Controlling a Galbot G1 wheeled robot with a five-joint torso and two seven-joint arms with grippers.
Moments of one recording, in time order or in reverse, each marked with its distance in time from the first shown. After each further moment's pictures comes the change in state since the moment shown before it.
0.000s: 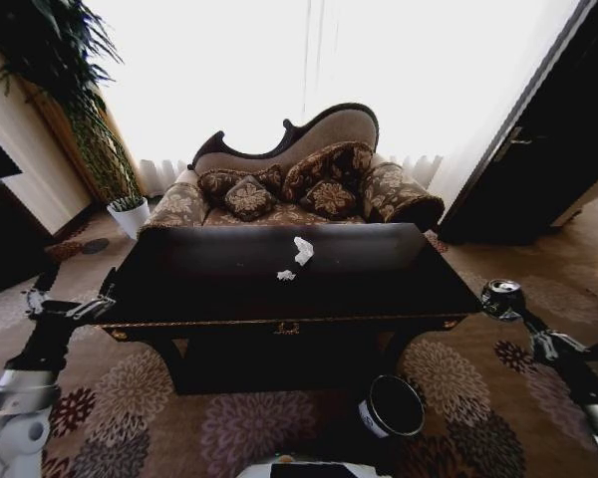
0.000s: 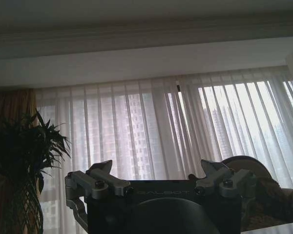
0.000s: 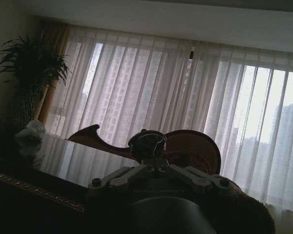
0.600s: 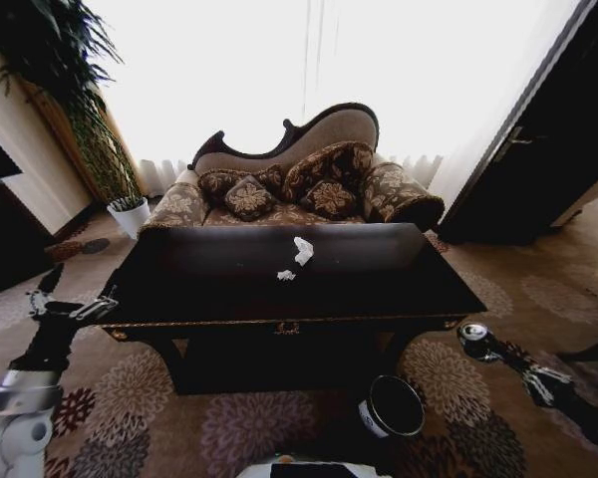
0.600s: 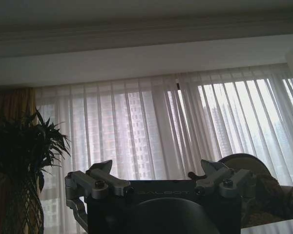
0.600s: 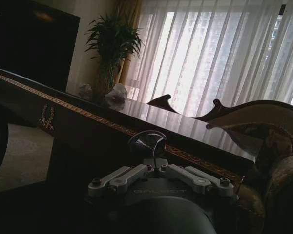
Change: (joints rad) left arm 0.014 -0.009 0.000 -0.015 0.009 0.002 -0.003; right arm 0.050 -0.014 0.032 -0.217 -0.078 0.016 -0.479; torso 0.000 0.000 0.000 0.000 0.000
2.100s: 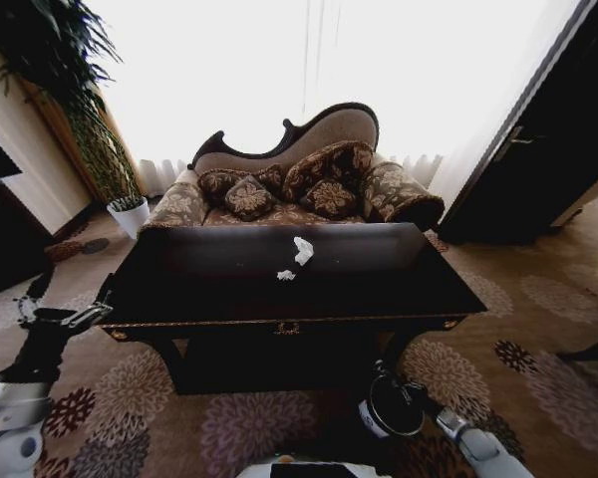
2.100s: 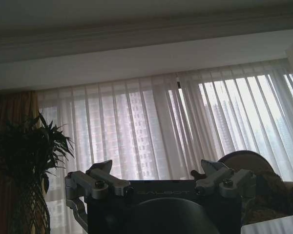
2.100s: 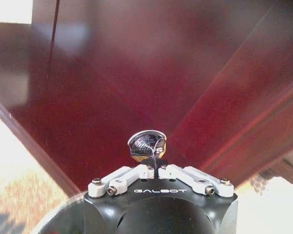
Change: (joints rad) left arm 0.054 -0.029 -0.032 -0.044 0.002 -0.015 0.003; right arm 0.449 0.033 -0.893 -0.549 -0.927 0.214 1.162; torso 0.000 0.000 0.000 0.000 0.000
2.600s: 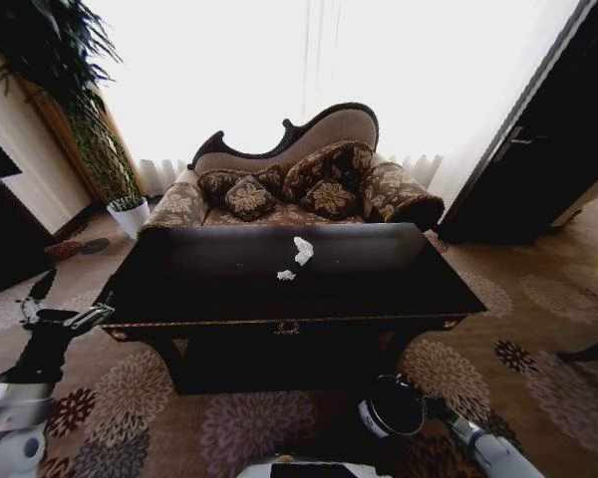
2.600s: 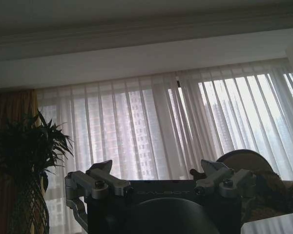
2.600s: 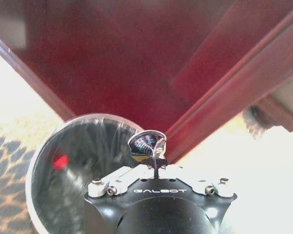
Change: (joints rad) left arm -0.002 -0.011 0.013 0.002 0.013 -0.005 0.001; right arm 0.075 -0.015 -0.060 -0.221 -0.095 -0.059 0.073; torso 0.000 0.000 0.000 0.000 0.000
